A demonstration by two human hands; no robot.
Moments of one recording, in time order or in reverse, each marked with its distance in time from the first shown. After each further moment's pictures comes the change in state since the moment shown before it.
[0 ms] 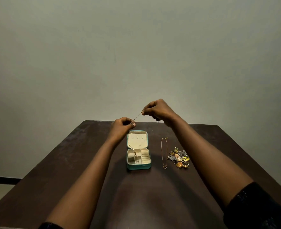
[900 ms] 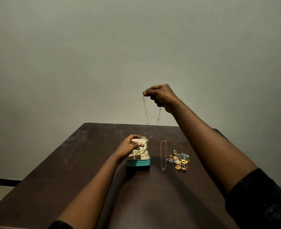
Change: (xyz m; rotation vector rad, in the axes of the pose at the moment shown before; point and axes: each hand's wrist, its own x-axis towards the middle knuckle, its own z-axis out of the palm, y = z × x) left_hand -0.020 -0.034 0.028 -0.080 -0.283 -0.223; right_hand 0.005 -0.048 -0.029 0.194 0.118 -0.025
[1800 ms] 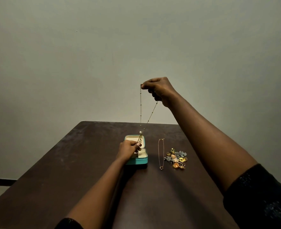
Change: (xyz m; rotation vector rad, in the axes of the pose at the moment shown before) left_hand 0.021 -0.026 0.022 0.226 0.214 0.001; right_hand 0.003 -0.012 -0.002 0.055 0.041 -0.004
